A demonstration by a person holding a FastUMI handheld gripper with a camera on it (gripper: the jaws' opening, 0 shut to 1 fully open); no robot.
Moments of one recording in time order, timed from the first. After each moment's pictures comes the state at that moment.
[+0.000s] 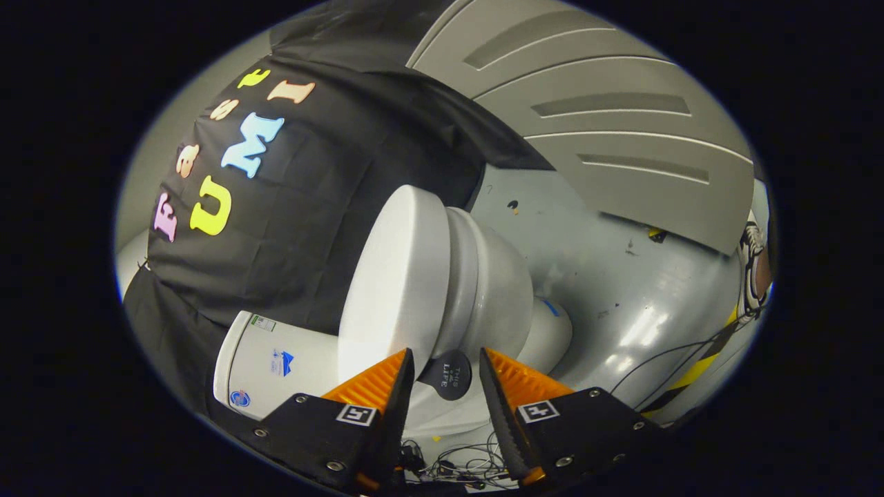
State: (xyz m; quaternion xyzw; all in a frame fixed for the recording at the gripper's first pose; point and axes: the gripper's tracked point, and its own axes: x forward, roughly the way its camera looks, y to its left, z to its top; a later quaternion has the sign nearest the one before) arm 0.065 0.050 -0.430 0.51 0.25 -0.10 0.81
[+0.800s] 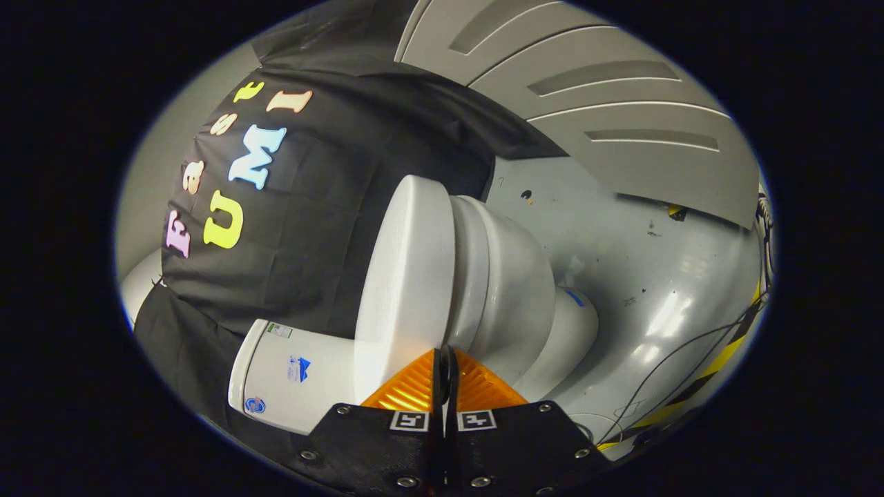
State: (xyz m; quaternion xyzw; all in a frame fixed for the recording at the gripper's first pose) arm 0.081 0.059 -0.432 0.54 0.22 -0.07 0.81
